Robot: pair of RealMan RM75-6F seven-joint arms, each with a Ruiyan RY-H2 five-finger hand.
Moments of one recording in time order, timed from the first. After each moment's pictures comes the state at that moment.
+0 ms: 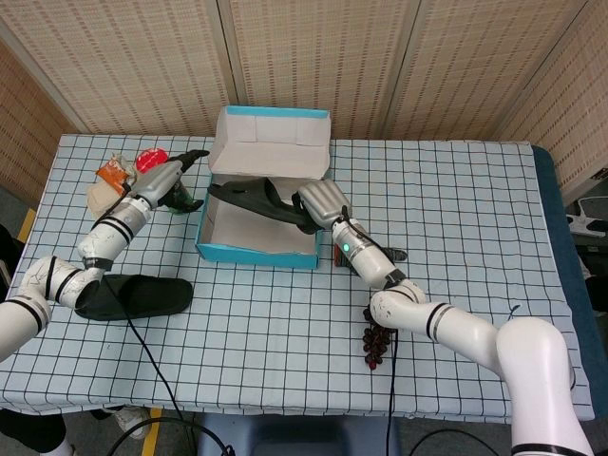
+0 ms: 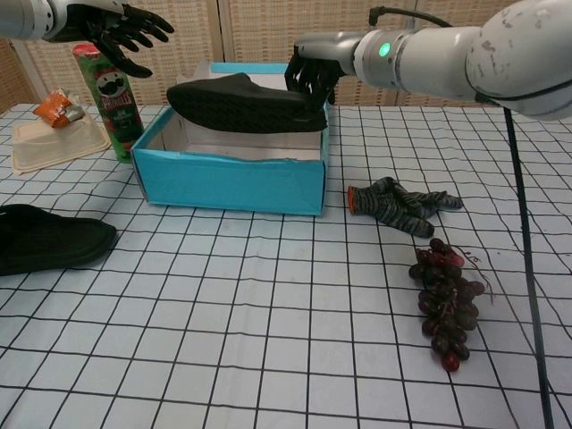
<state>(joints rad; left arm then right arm) -1.06 -1.30 -0.23 -0.98 1.34 0.44 -0.76 1.19 -1.68 0.41 -0.98 -0.87 0.56 -0.30</state>
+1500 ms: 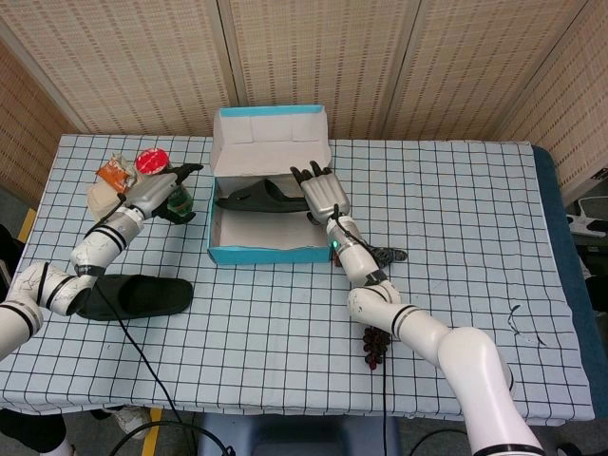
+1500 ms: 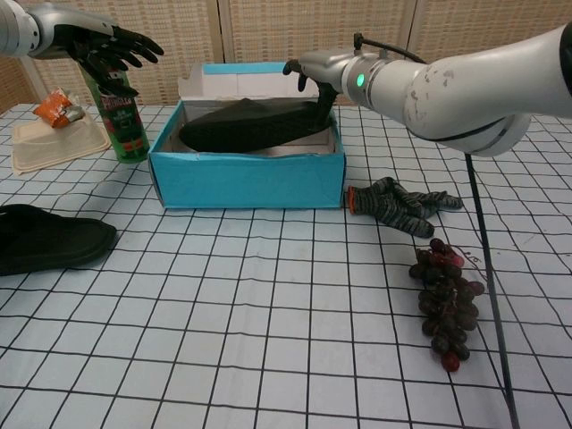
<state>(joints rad) -1.04 -1.27 -0.18 -1.01 1.38 0.43 -0.78 1.27 -1.88 0.39 -0.66 -0.78 0.62 -0.48</state>
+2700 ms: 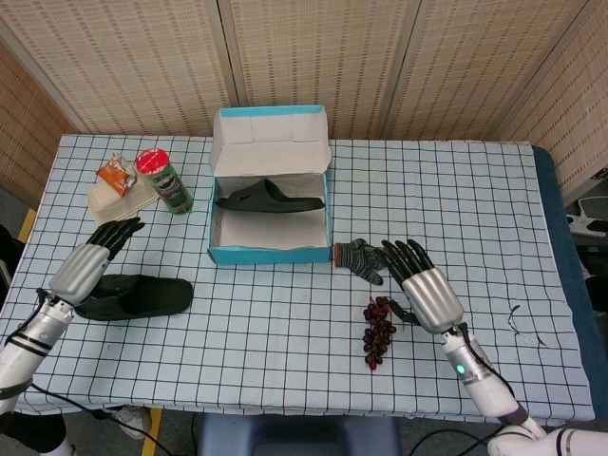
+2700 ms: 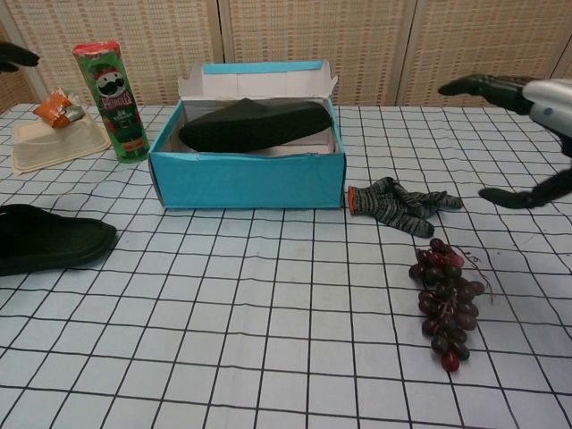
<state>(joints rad) -0.52 -1.12 -0.02 -1.39 1.53 1.20 -0.43 0.50 -1.35 -0.06 -1.67 -1.44 1.42 -0.27</state>
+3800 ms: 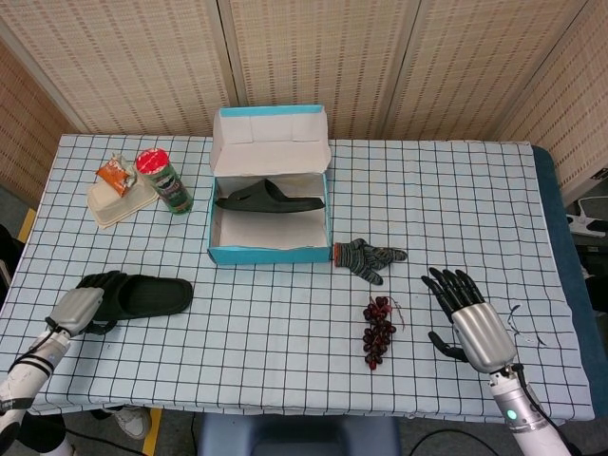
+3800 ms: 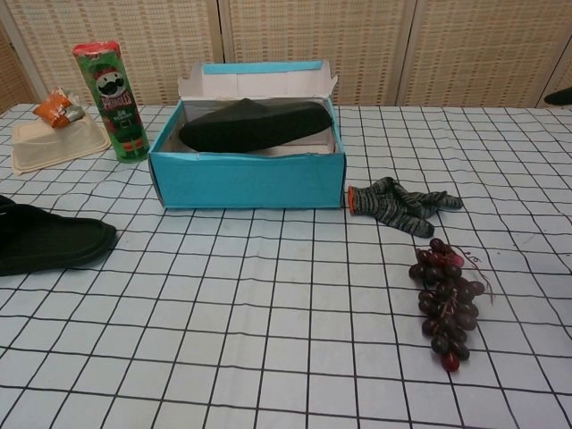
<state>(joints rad) -0.49 -1.28 0.04 -1.16 1.38 0.86 -0.30 0.29 -1.19 -0.08 -1.78 -1.57 1.45 -0.18</state>
